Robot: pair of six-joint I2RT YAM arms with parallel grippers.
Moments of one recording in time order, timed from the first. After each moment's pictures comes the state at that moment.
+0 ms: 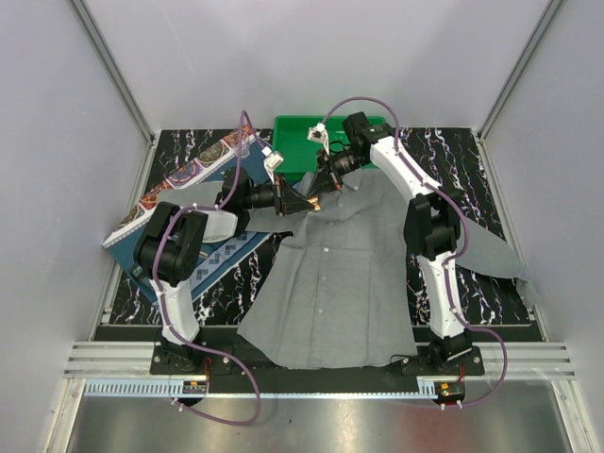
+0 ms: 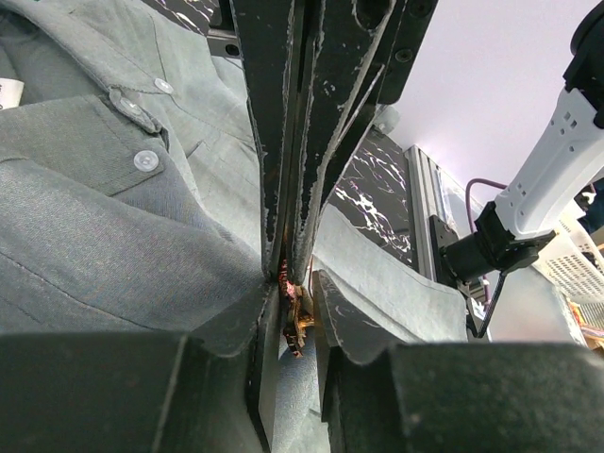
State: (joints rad) left arm -0.33 1.93 0.97 0.96 1.09 -0.65; right arm 0.39 2.32 2.20 -1.07 -1.20 -0.59
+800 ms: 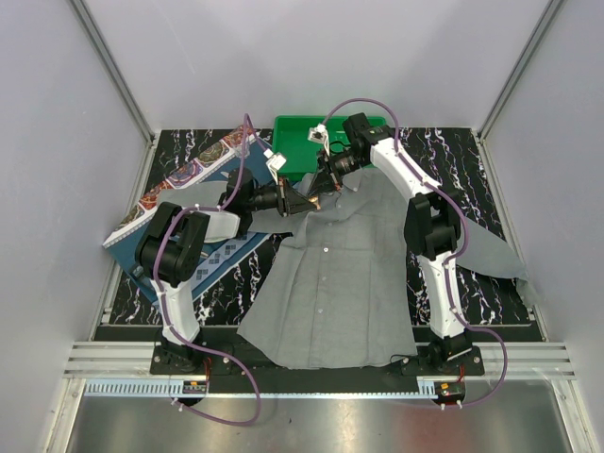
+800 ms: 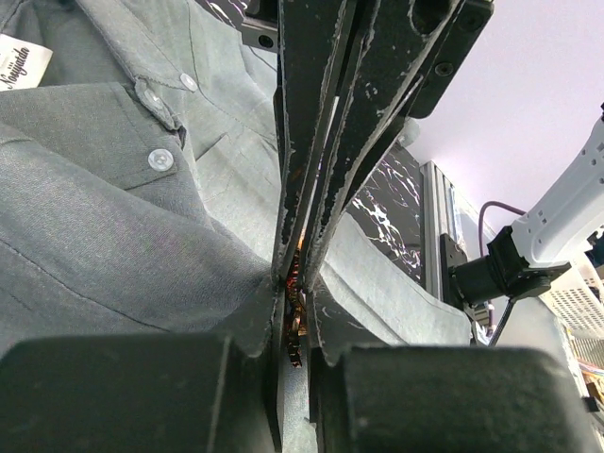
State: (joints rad) left arm -0.35 1.93 0.97 0.88 1.00 -0.65; right arm 0.39 2.32 2.17 -1.02 -1.19 -0.58
